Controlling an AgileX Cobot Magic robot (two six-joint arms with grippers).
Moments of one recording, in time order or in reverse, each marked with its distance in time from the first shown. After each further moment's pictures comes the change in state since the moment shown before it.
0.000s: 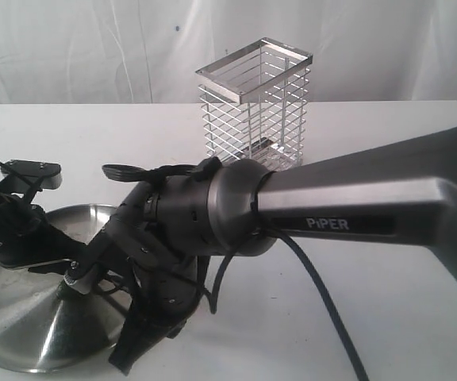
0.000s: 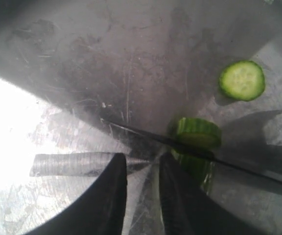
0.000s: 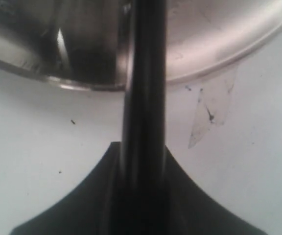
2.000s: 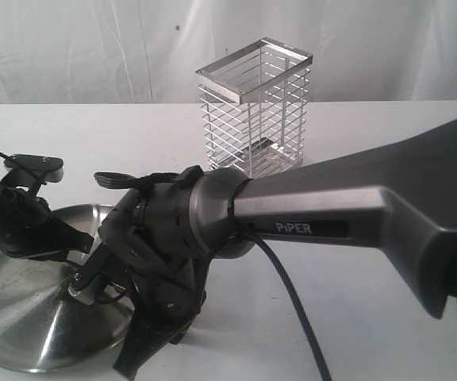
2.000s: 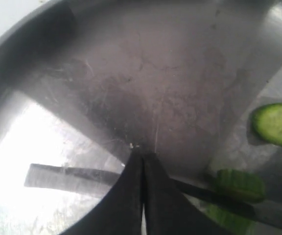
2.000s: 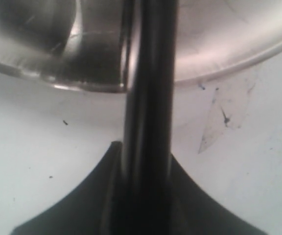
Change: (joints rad) left arm 0.009 0.074 -0.050 0.002 -0.063 0.000; right arm 0.000 0.069 -0.049 0.016 0.064 -0.038
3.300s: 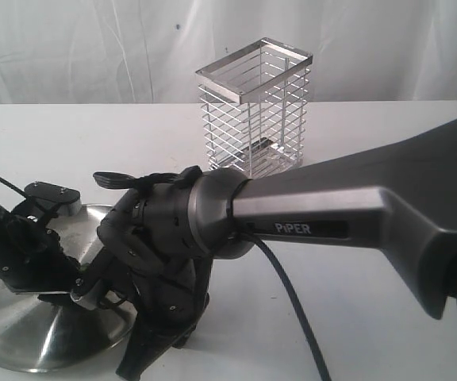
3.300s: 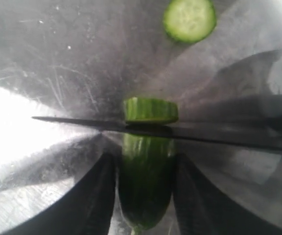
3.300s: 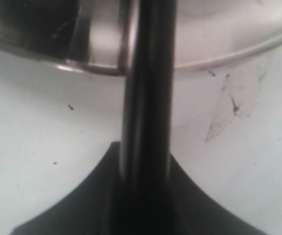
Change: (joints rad) left arm -0.059 -0.045 0.099 -0.106 0.084 0.205; right arm 0.000 0.000 0.000 0.006 0.040 -0.011
